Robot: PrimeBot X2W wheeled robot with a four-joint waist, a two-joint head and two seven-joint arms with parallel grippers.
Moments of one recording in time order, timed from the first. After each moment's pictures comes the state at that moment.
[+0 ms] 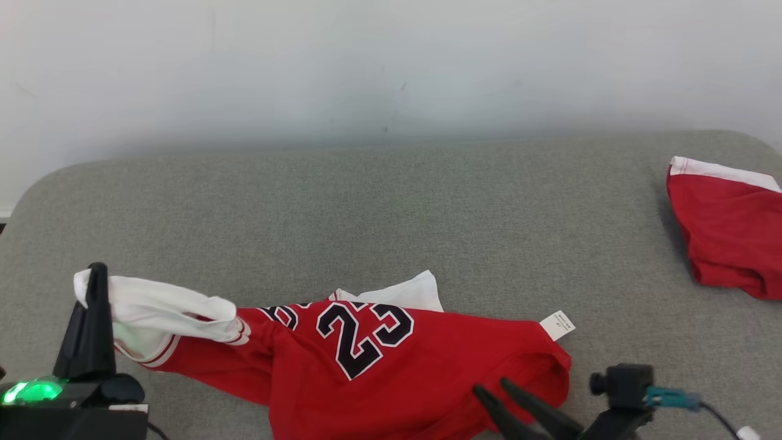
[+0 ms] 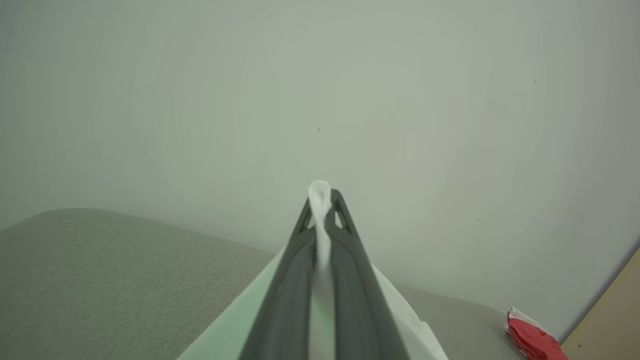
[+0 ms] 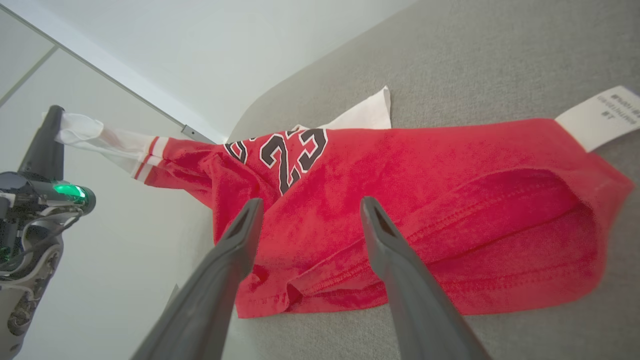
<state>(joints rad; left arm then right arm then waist) -0.12 0.23 0.08 -0.20 -0.66 -0.09 -0.12 -0.12 -0.52 0.77 -0.05 1.11 0.13 0.03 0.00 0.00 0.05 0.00</state>
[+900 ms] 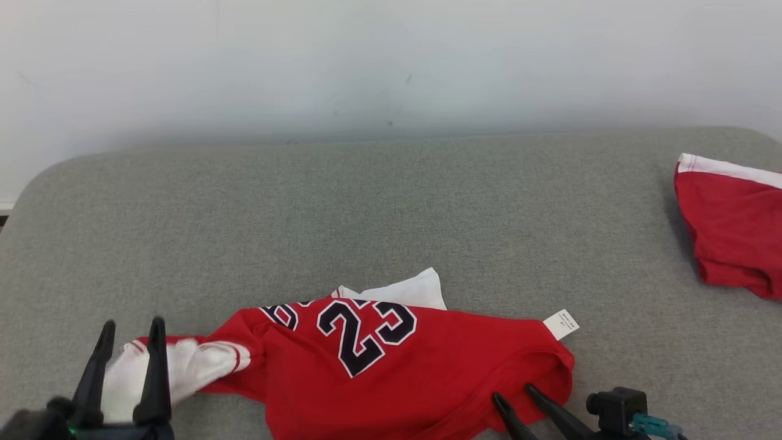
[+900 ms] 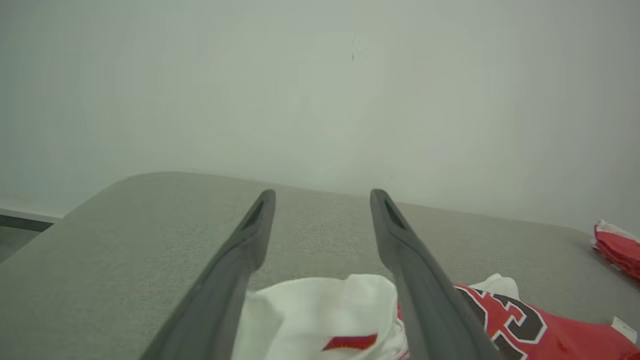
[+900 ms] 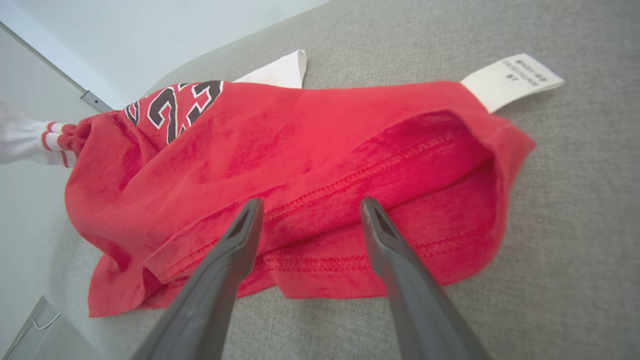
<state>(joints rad) -0.09 0.24 -0.03 -0.06 -0.44 0.00 -0.22 -0.22 -0.42 0.87 0.36 0.85 0.13 -0.23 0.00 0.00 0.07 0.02</state>
